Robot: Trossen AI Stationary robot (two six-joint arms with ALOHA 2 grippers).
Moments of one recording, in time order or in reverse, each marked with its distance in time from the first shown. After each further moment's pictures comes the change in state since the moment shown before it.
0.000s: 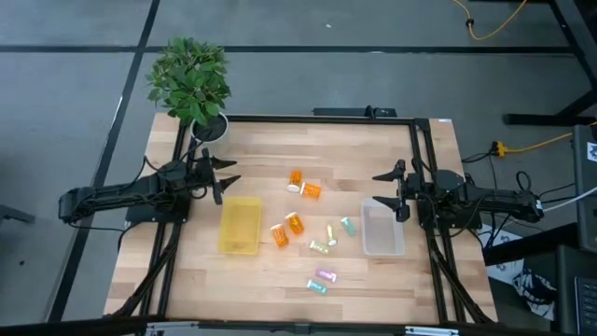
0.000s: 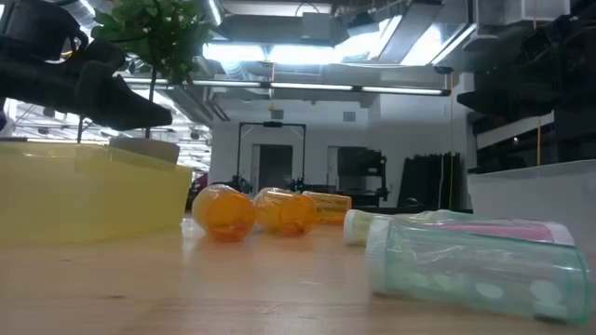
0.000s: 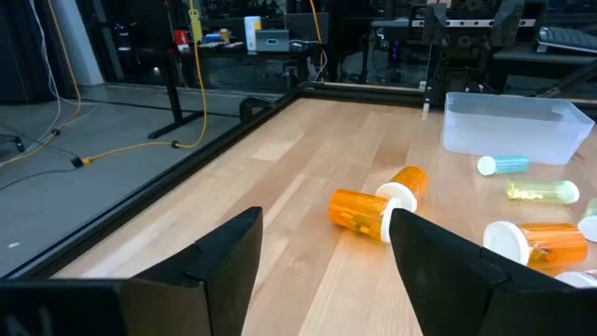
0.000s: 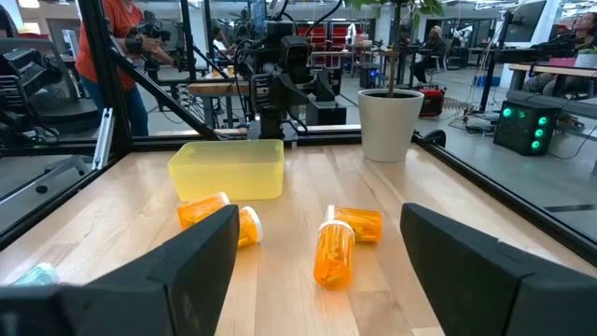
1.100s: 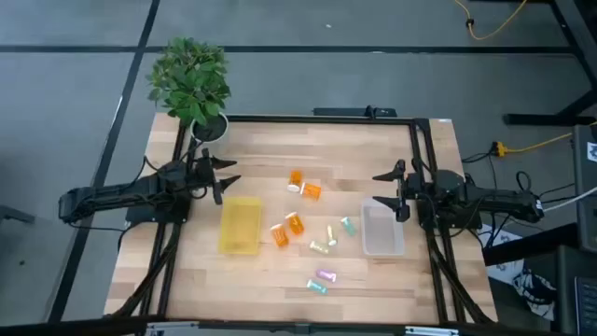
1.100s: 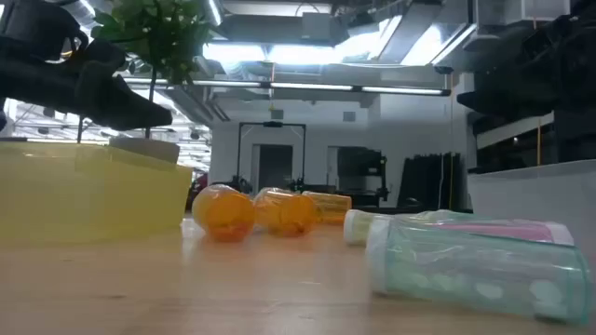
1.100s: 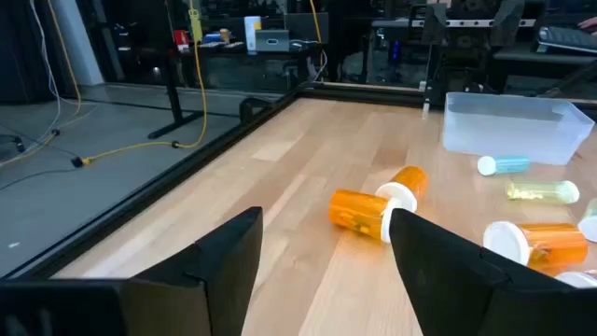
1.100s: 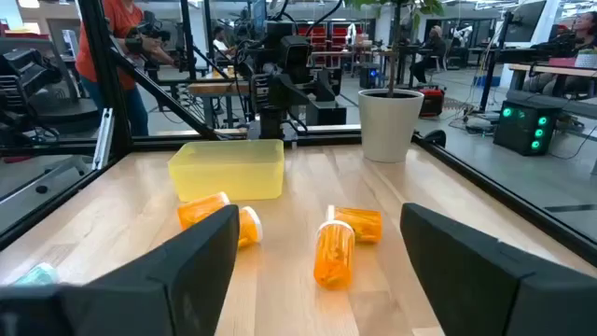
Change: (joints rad) left arm 0.000 0.000 0.000 0.000 0.000 0.000; right arm 0.000 0.000 0.000 0.000 0.000 0.000
